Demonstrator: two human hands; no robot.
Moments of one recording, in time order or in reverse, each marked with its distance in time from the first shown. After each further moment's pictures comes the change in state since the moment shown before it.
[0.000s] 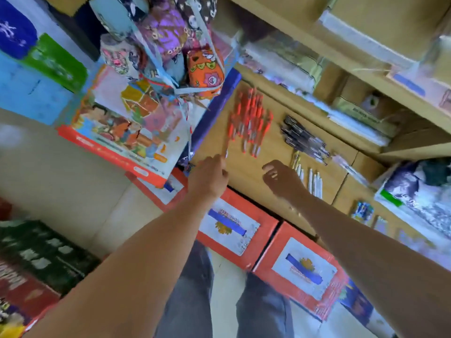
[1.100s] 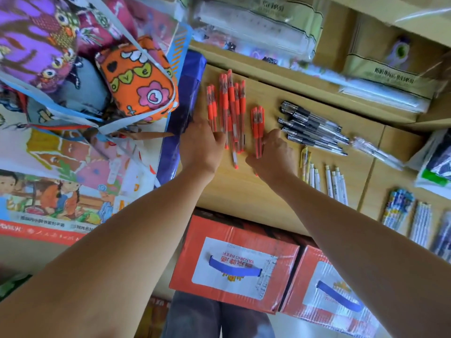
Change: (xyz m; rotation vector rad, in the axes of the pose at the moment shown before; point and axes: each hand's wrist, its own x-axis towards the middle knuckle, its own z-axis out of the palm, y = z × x) left_hand 0.168 0.024 0.024 -0.045 0.229 0.123; right_hand 0.121 -0.007 0.019 -0.040 0.266 0.216
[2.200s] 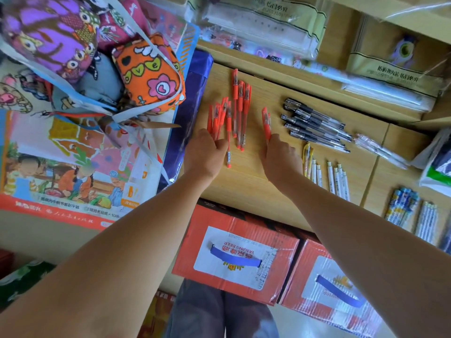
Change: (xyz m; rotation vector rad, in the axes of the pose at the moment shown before) left_hand -0.032 -0.004 -0.009 -0.129 -0.181 -0.163; right_hand -0.006 0.015 0.003 -0.142 -0.014 -0.100
